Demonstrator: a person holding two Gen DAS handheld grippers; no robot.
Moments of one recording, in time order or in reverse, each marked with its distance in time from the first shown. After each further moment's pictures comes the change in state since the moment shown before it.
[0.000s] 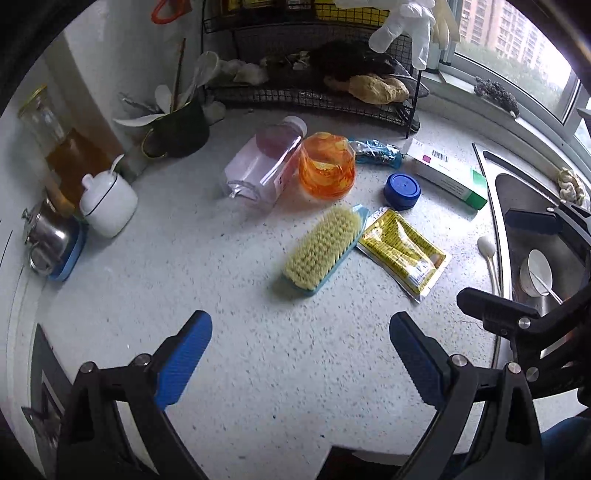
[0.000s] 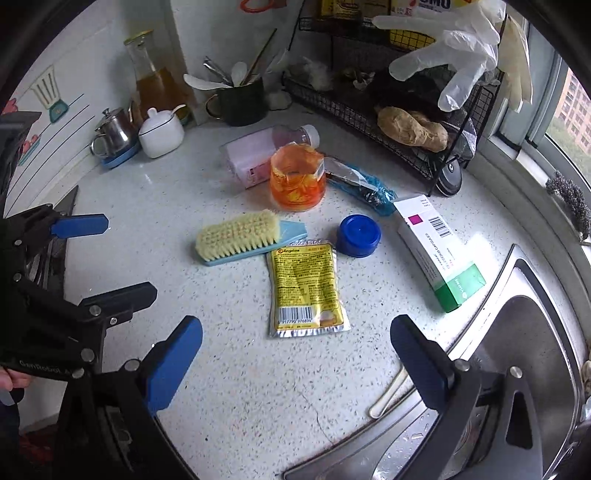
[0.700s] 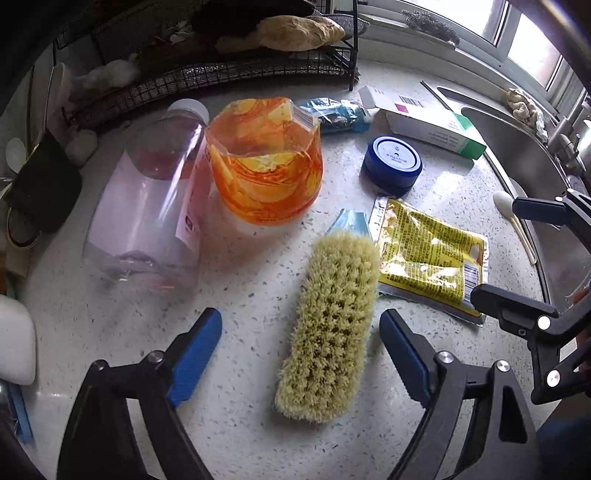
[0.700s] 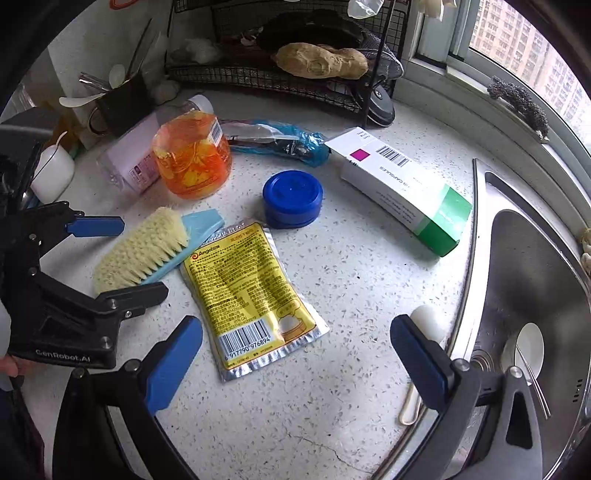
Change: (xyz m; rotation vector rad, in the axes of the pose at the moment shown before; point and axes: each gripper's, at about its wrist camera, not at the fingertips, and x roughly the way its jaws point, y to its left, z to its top) left arm 0.117 0.002 0.052 0.355 0.042 -0.264; right arm 0.051 -0.020 -0.005 0.342 0.054 -0.235
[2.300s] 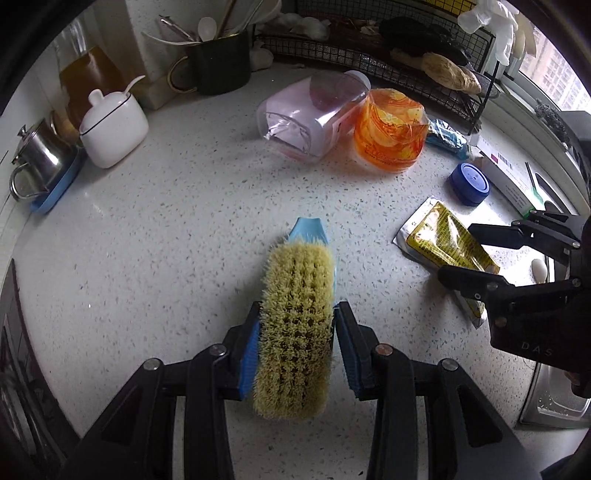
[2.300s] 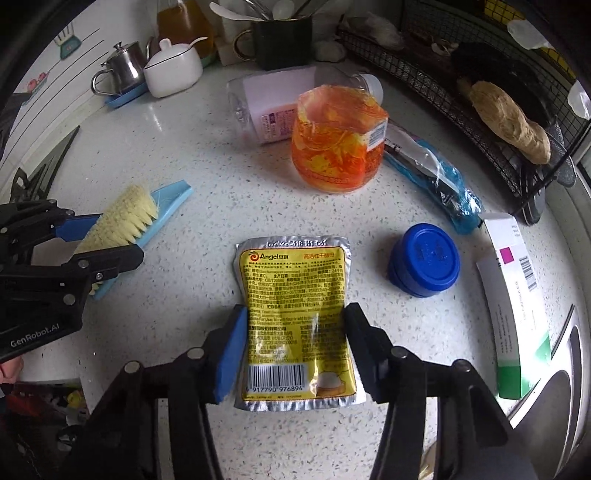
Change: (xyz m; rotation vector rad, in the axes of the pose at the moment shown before) left arm -0.057 -0.015 -0.088 -0.610 -0.026 0.280; right arm 0.033 0.055 0.029 -0.597 0.053 0.299
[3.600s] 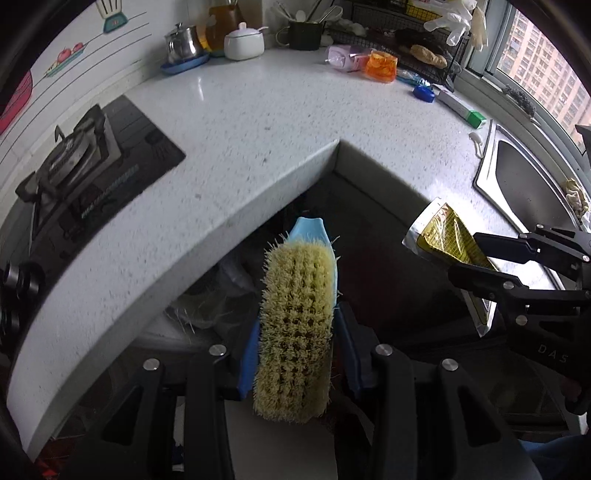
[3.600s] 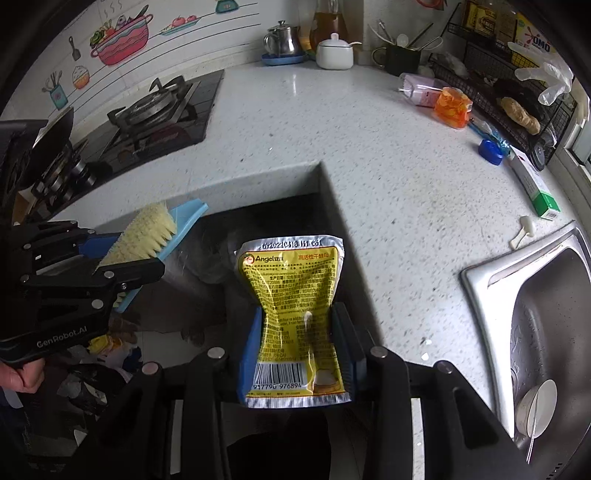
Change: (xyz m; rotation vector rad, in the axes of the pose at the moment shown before) left arm -0.144 -0.026 -0.299 -0.218 -0.016 0.068; right arm -0.115 0.166 -0.222 -0.142 -0.065 0.128
